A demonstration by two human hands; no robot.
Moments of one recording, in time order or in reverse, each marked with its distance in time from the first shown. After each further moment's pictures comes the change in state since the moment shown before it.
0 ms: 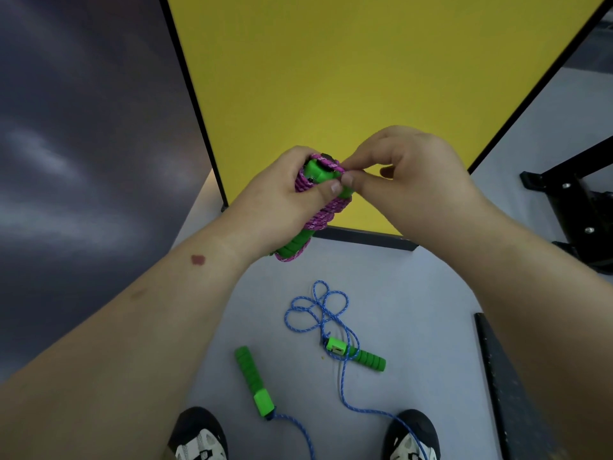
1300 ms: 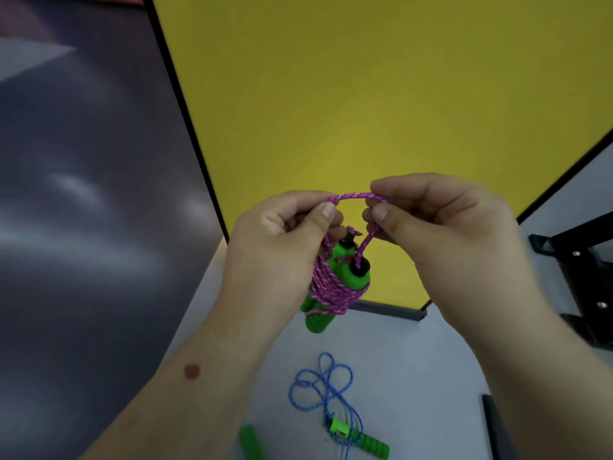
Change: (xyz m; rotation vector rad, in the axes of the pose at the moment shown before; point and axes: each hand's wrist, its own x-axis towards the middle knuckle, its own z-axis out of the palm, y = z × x) left_hand 0.059 0.116 -0.044 -0.432 0.395 -0.001; right_hand 0.087 -0.046 -0.084 0.782 0.217 0.230
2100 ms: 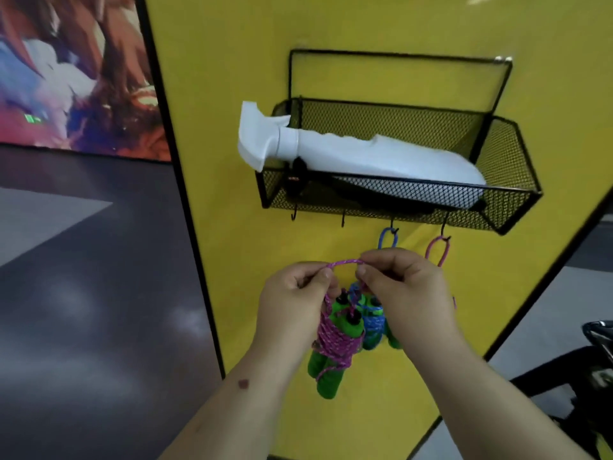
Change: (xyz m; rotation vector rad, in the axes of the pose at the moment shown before) left_hand 0.149 0.468 0.056 0.056 -0.018 -0.017; right_hand 0.183 -0.449 -0.042 -0.135 0.165 -0.089
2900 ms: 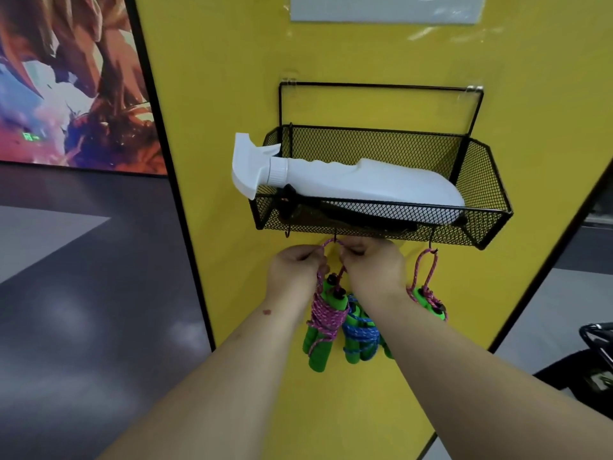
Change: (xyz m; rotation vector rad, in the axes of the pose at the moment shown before) left_hand 0.081 -0.001 0.019 -0.060 0.017 -0.074; right_hand 0.066 -0.004 0.033 -0.312 0.088 0.039
